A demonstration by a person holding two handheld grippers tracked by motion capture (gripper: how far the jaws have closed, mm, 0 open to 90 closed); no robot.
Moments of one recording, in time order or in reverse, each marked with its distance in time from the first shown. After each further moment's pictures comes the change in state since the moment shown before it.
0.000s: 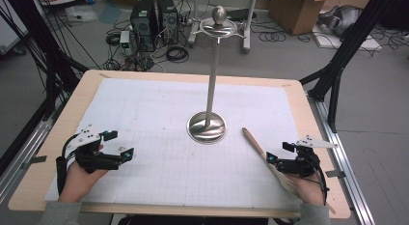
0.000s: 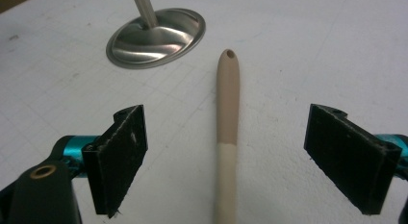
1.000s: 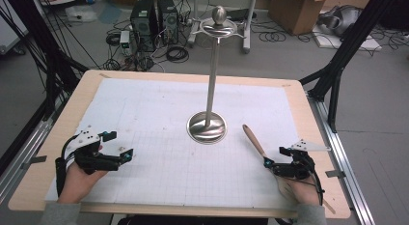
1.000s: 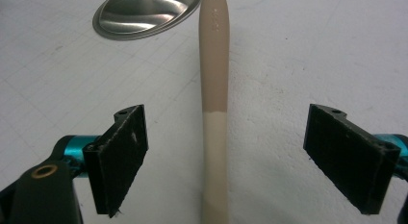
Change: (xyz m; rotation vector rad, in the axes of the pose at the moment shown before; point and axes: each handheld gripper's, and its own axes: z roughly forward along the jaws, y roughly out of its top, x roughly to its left) left arm -0.001 -0.001 -0.001 0.004 0.014 0.011; right arm -0.005 -0.018 0.015 0.045 0.000 -0.008
